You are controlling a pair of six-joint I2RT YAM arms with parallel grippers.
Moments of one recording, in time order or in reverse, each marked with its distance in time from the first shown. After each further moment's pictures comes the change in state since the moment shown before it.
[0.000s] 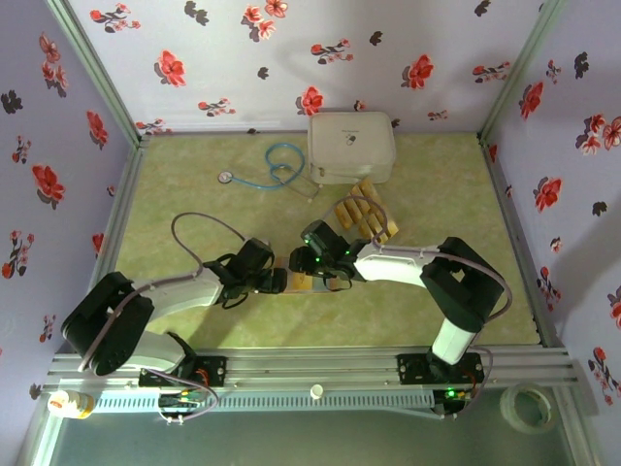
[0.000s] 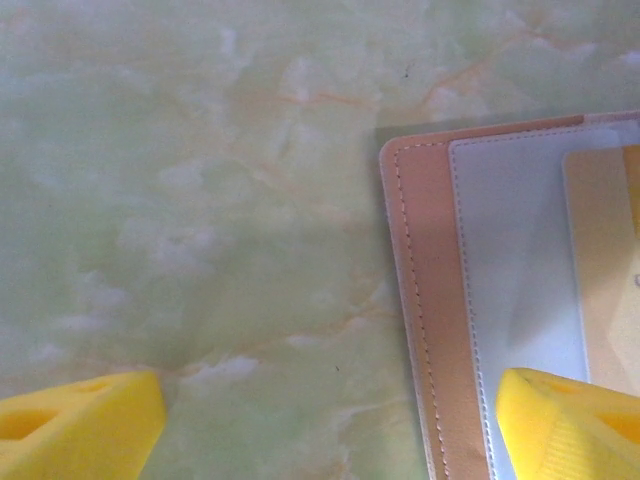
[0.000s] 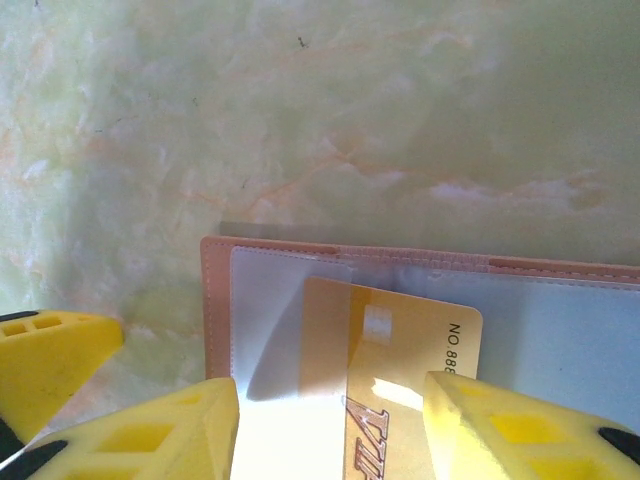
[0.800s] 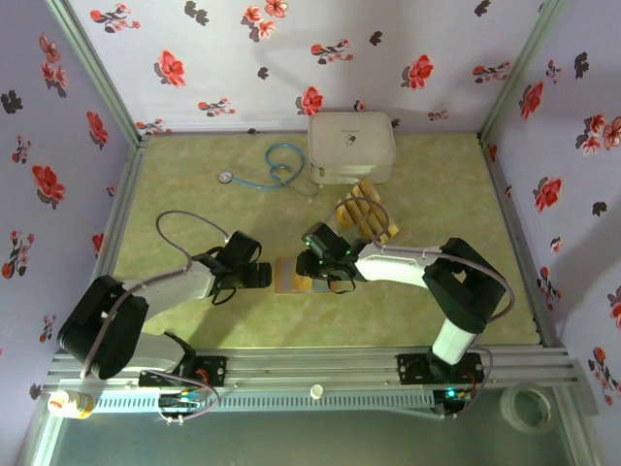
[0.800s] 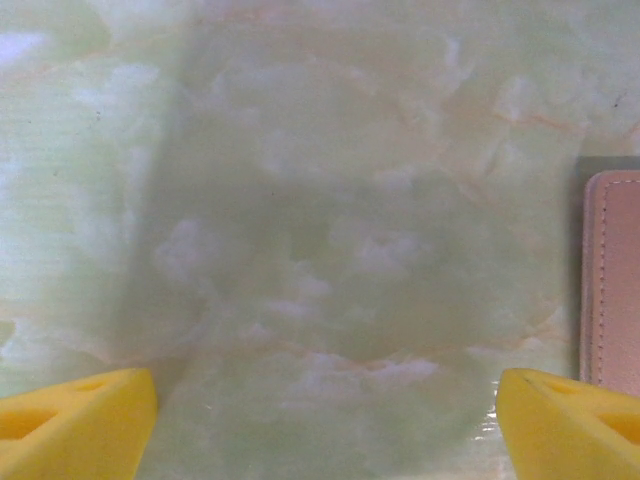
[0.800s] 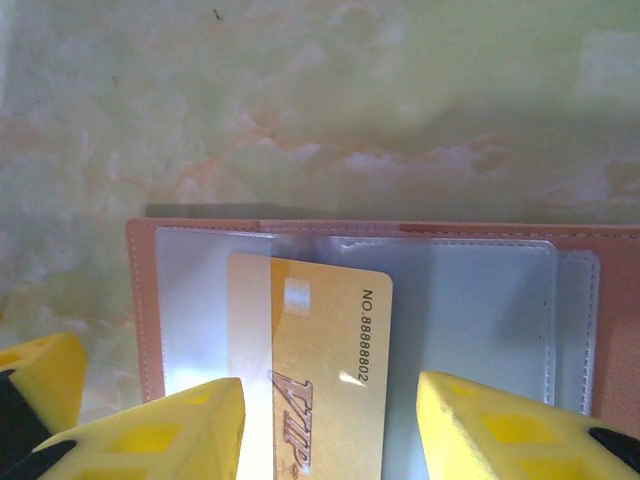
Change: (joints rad) left arm 0.124 -0.017 0.032 -0.146 -0.012 0.002; right arm 0.000 -0.007 0.001 -0.094 0.032 0.000
